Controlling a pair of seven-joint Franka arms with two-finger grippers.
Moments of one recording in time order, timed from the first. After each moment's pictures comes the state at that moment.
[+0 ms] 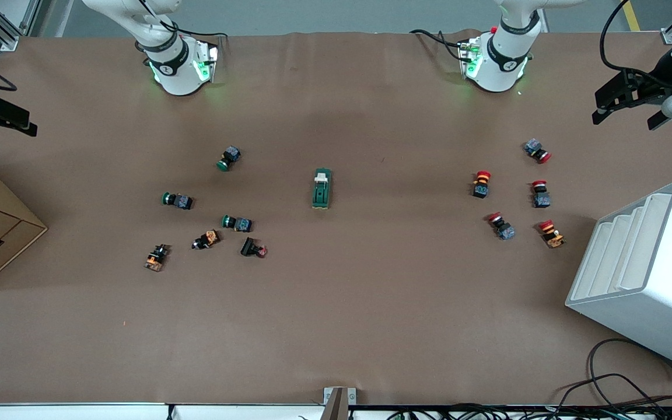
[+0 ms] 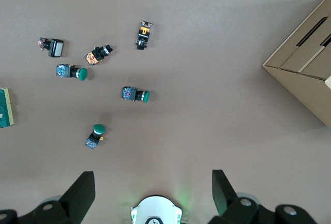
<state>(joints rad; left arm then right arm) 0.02 -0.14 -0.08 -1.63 -0.05 1.53 0.06 -0.04 -0.01 -0.04 -1.49 0.00 1.34 -0.07</state>
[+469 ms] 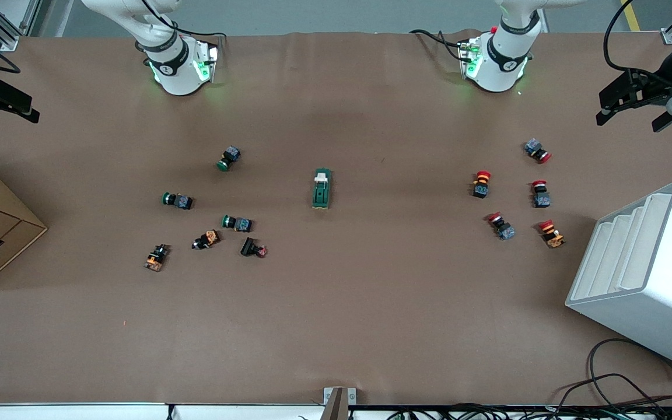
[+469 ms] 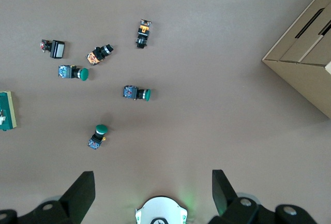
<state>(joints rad) 0.02 -0.14 -0.08 -1.64 -0.05 1.55 0.07 -0.01 -0.10 -0.07 -1.59 0.00 1.37 -0.04</state>
